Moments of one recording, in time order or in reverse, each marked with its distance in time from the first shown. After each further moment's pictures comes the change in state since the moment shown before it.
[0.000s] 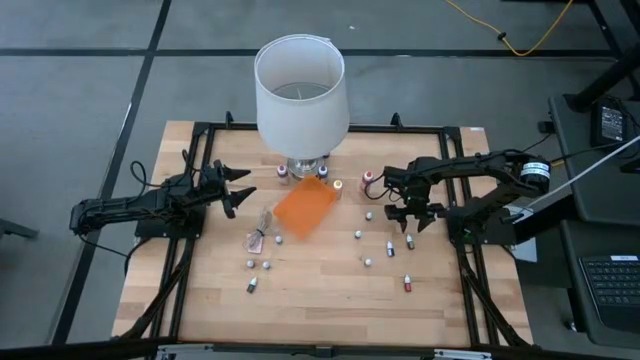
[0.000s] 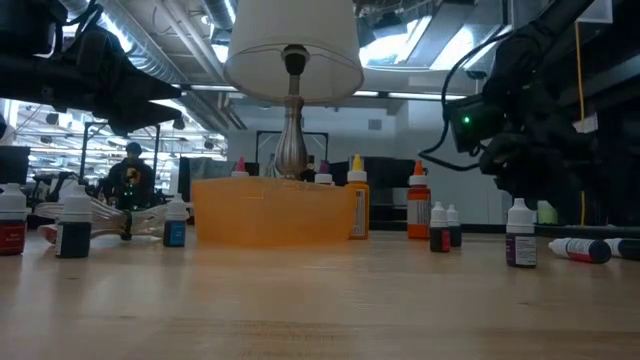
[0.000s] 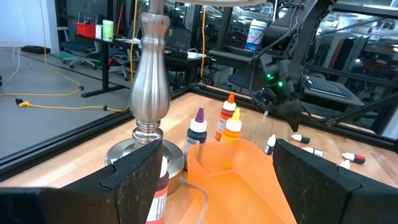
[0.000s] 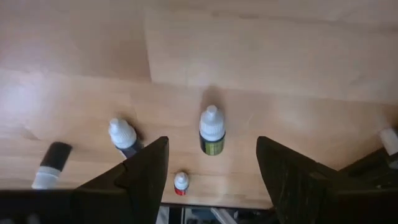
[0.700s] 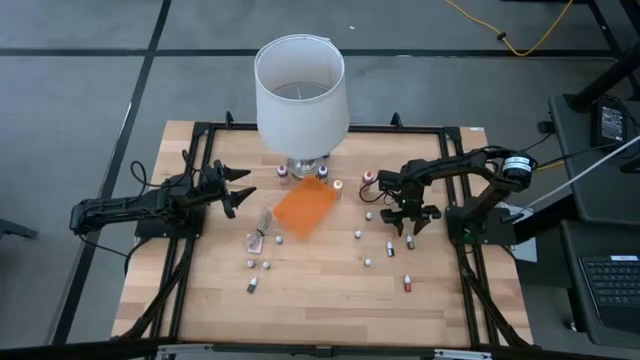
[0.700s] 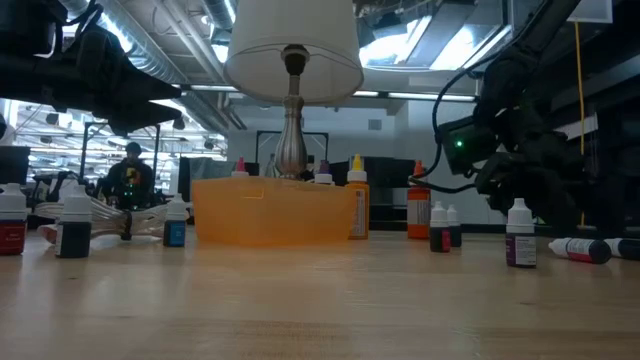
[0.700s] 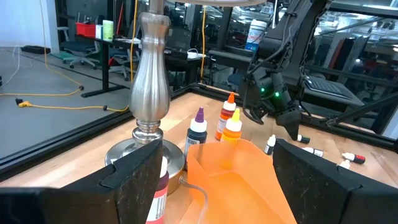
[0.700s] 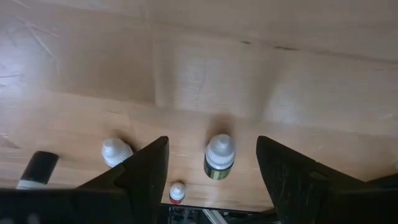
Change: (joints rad) left arm 0.000 0.000 0.000 0.000 0.000 0.000; right arm 0.001 0.131 -0.001 0.078 -0.034 -0.085
